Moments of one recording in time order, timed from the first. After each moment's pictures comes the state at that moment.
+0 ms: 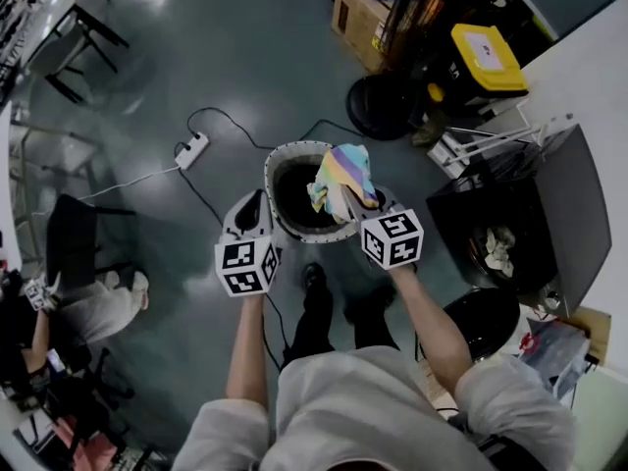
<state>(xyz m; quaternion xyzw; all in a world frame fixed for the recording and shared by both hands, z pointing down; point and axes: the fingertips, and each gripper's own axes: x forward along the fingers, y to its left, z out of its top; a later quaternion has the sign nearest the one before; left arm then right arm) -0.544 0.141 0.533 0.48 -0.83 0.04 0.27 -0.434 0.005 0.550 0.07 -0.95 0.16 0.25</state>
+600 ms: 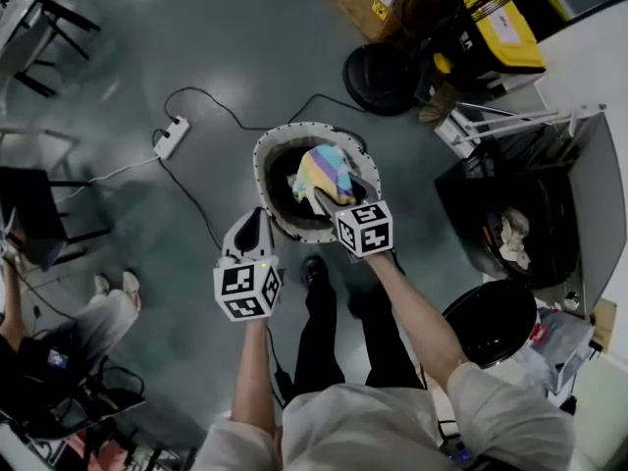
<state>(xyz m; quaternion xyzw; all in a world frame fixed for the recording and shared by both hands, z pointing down) -0.554 0.150 0.682 0.48 -0.81 0.03 0.33 -0.486 0.016 0.768 0.09 -0.92 0.19 0.33</state>
